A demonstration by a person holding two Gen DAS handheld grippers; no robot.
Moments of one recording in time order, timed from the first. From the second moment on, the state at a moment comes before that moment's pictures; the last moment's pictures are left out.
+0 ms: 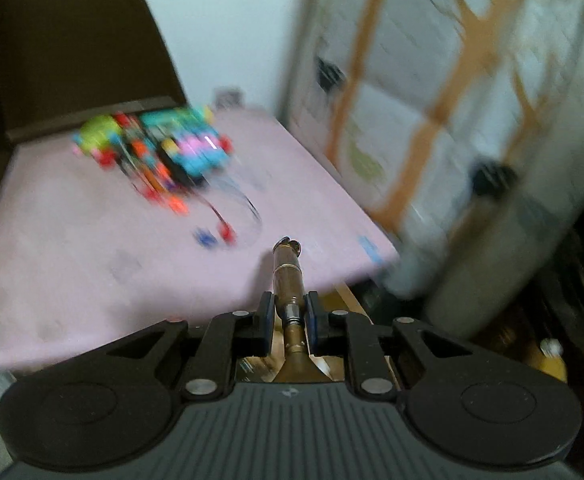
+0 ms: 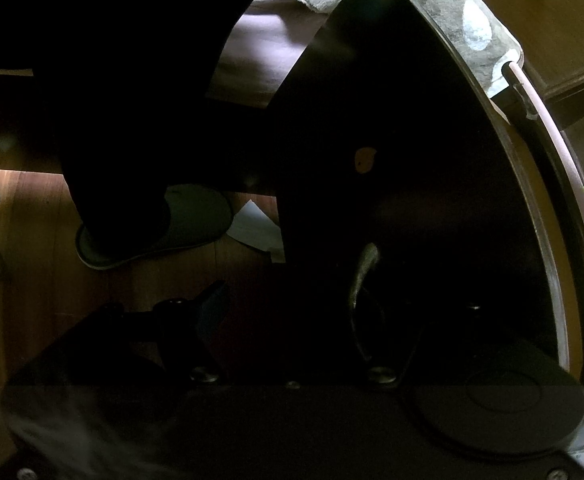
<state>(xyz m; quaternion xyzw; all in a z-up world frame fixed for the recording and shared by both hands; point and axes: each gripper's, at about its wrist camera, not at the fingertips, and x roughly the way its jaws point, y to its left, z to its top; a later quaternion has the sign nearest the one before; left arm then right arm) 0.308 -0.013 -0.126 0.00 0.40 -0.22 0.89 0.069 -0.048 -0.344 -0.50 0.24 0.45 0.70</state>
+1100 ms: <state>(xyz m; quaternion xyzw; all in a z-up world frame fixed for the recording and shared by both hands) 0.367 -0.028 -0.303 0.00 0.54 -0.11 0.83 0.069 -0.048 -0.346 -0.51 0.23 0.46 0.69</state>
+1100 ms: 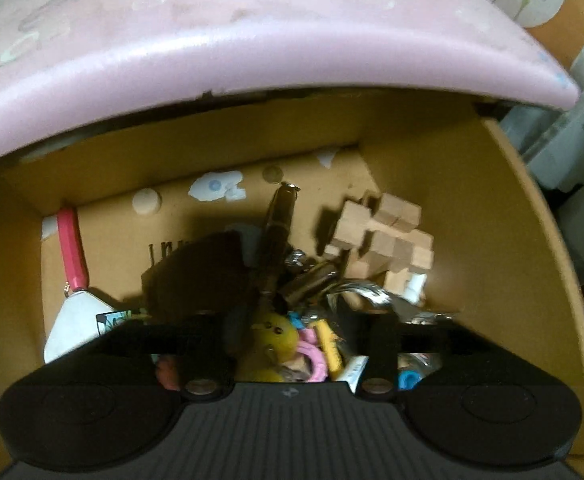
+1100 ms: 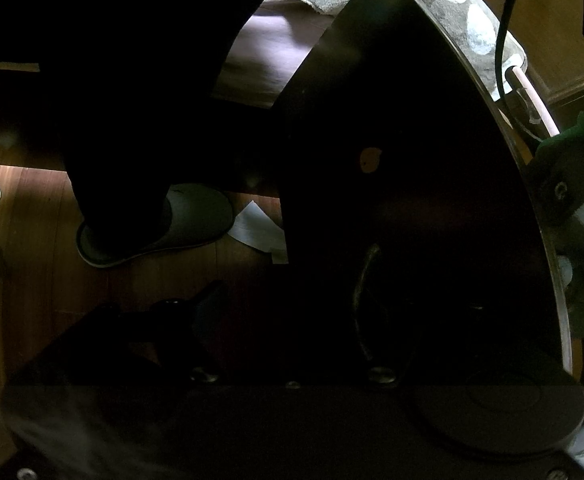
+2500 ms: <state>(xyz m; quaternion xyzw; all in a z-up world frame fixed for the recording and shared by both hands) 0.476 -0.030 -0.184 -0.07 0.35 -0.02 0.93 0.069 -0.049 -0.348 -0.51 0.23 0.46 0.69</state>
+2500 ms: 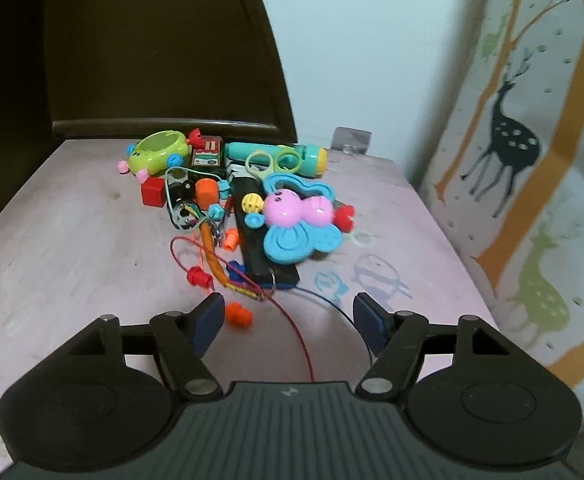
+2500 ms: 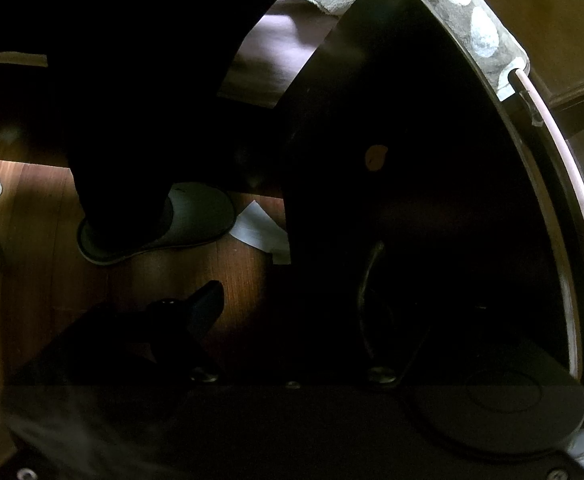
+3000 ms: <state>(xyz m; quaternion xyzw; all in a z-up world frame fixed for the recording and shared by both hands) 0.466 -0.033 -0.197 0.01 0.37 -0.02 0.93 0.068 -0.048 -0.349 -0.51 0.22 0.46 0.69</state>
